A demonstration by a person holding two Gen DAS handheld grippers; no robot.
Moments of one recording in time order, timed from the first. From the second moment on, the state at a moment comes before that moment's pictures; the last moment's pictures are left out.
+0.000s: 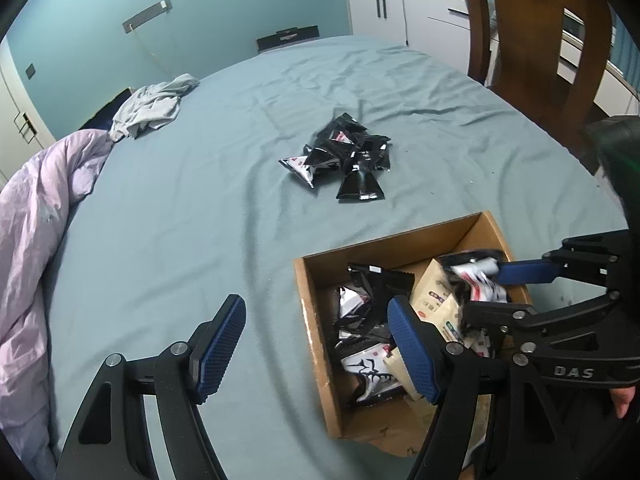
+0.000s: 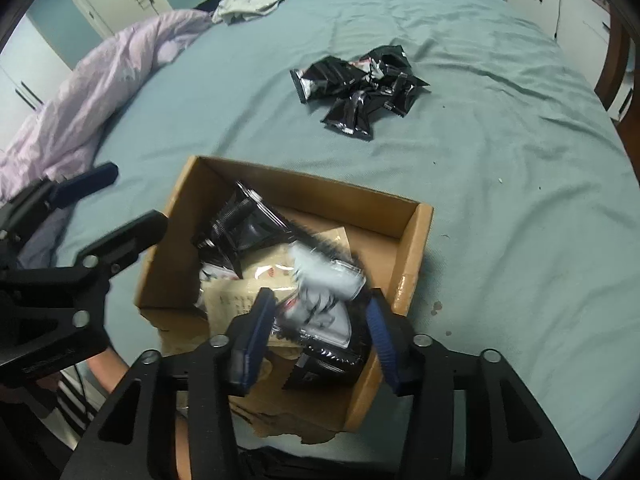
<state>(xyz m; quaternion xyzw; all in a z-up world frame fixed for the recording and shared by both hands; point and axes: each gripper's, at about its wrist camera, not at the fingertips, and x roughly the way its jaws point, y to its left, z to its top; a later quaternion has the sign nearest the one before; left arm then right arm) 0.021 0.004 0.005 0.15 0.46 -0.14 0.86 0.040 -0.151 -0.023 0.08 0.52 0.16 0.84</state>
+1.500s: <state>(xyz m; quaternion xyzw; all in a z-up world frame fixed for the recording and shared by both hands) 0.037 0.002 0.004 0.11 0.49 -0.15 0.85 0.093 -0.228 -0.017 0.19 0.47 0.05 0.86</state>
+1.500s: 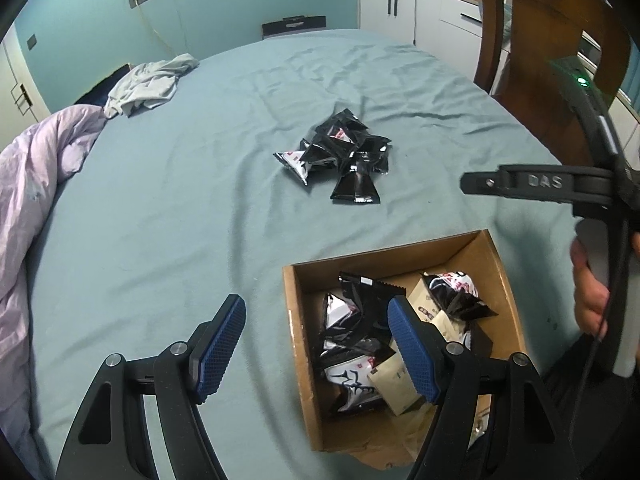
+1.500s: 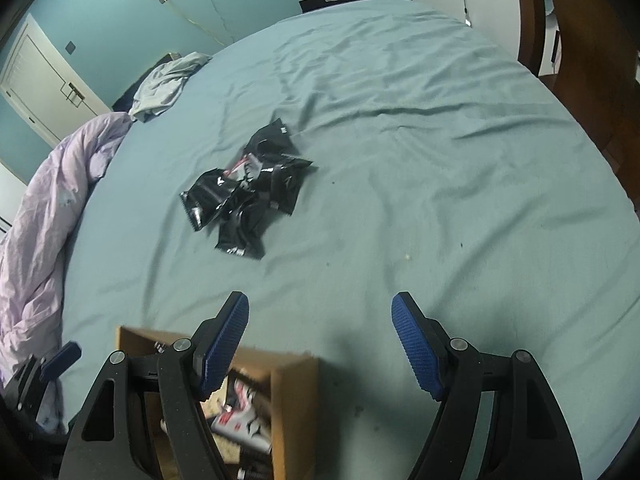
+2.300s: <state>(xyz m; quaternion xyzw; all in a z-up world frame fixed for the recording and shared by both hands) 0.064 0.005 -0.008 0.07 0.52 -0.16 0.83 0.211 -0.180 -0.056 0.14 0.52 0.13 0.83</state>
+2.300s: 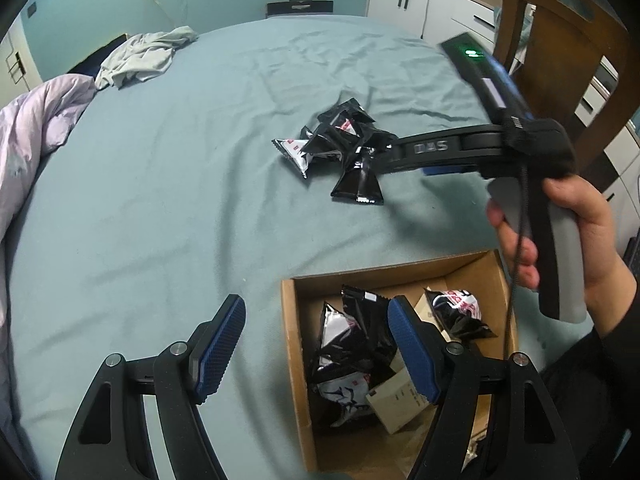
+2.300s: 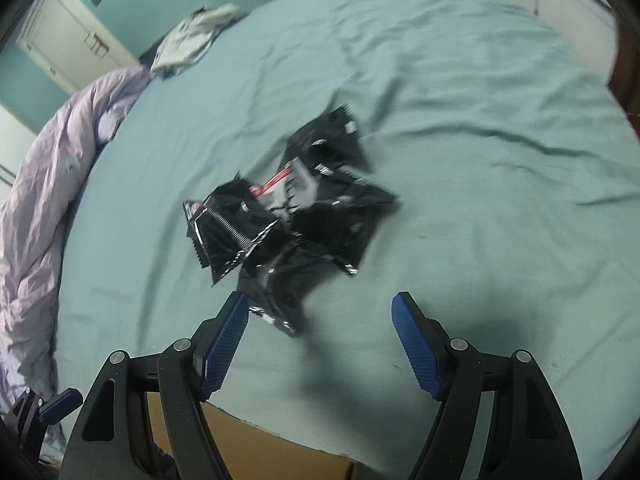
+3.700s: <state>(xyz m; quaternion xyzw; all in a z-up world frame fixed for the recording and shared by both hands) 0.118 -0.042 0.004 0.13 0.50 -0.17 0.84 0.070 -0.249 -0.007 0.22 0.49 0.06 0.84</state>
